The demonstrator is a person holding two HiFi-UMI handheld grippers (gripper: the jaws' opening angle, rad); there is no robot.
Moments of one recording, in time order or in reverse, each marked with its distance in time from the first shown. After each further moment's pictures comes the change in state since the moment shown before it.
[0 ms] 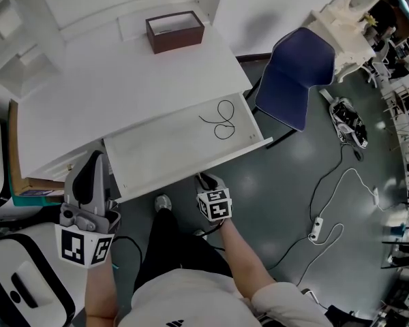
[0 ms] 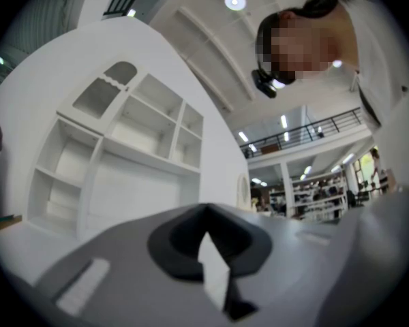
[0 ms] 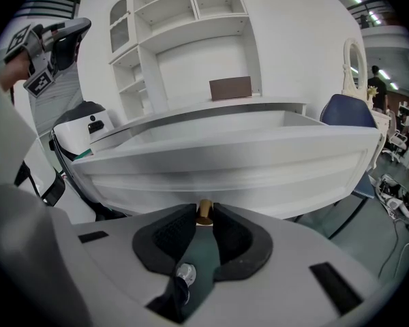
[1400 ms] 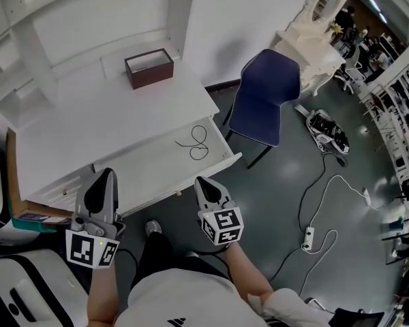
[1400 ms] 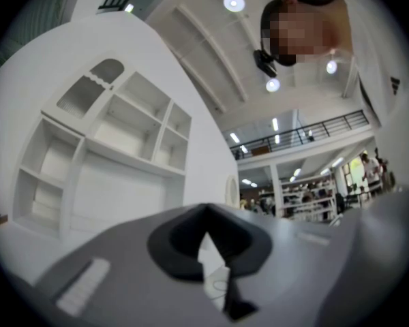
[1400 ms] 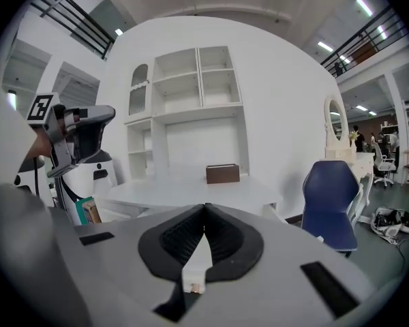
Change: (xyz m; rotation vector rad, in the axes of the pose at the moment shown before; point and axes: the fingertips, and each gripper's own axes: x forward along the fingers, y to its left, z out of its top) left arm 0.015 -0.058 0.020 -0.001 0.000 -0.087; right arm -0.171 -0.007 0.155 -0.054 -0.486 -0.063
